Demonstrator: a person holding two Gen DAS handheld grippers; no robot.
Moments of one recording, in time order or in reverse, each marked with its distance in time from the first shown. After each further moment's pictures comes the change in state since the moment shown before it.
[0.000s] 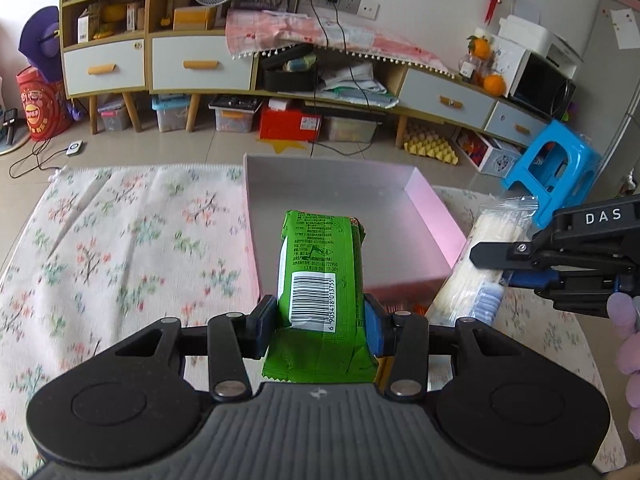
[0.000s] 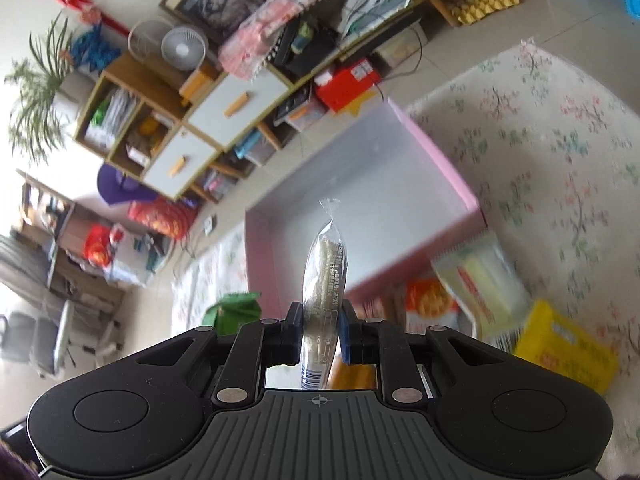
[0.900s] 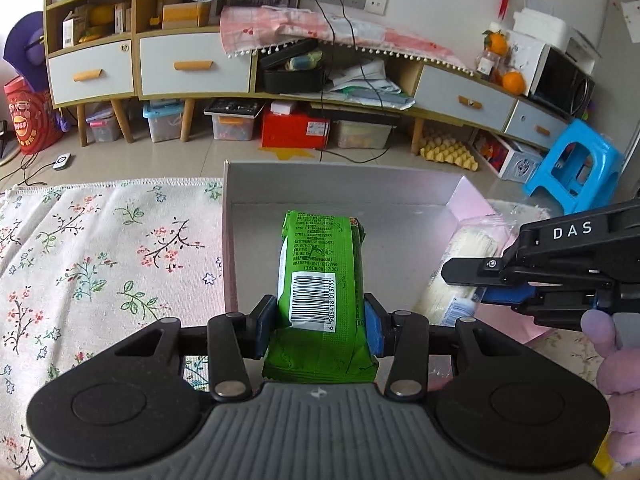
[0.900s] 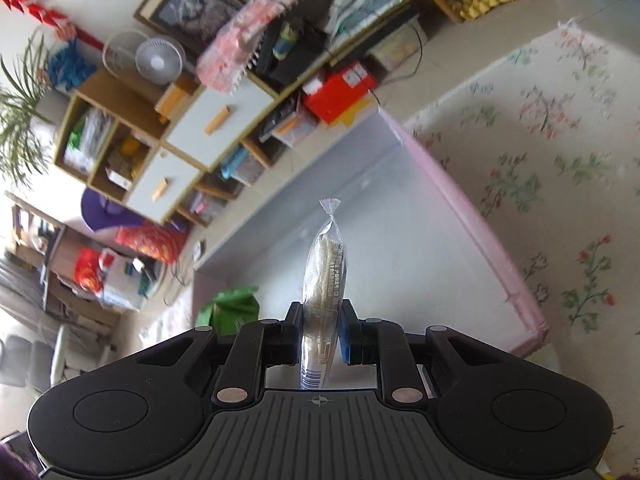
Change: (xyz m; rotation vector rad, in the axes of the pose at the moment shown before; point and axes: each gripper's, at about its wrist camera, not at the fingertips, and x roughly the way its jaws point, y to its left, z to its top) left arm 0.074 0.008 0.009 0.026 -0.037 0.034; right arm 0.112 -0.033 0.038 0.007 0.007 0.003
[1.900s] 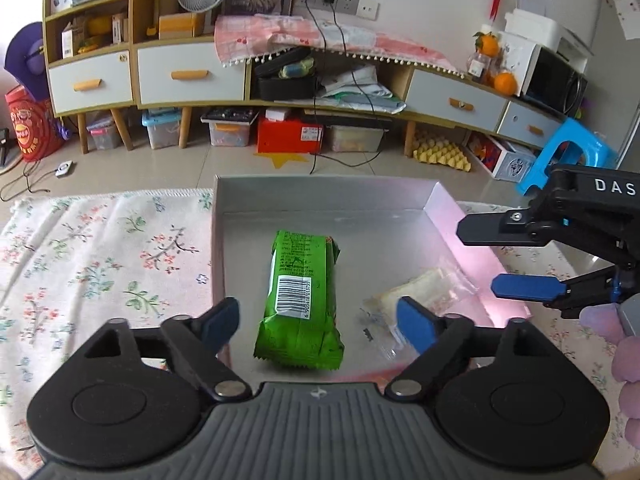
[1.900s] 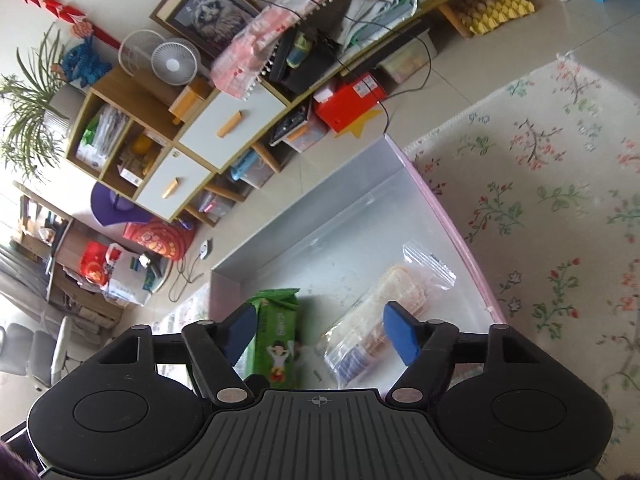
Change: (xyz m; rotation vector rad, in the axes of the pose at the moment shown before) left arm -0.032 -0.014 0.009 0.010 0.007 -0.004; right arm -0.056 0.009 0.008 -0.042 -0.023 0.018
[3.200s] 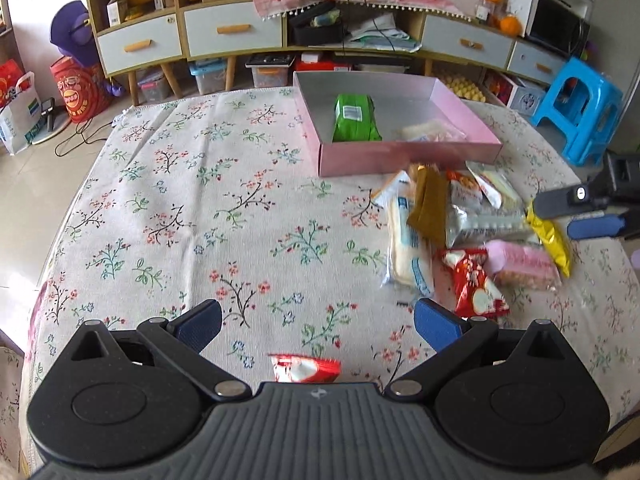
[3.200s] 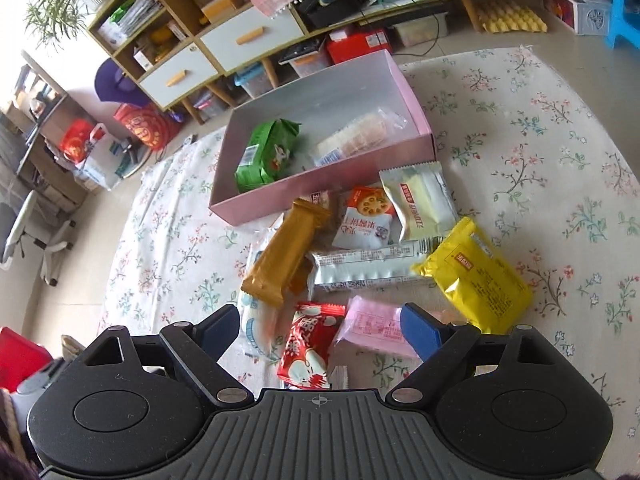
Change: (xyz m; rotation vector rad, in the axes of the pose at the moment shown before) left arm -0.117 0.018 -0.115 0.047 0.148 0.115; right arm -0.104 0.015 -0.129 -0.263 0.157 -0.144
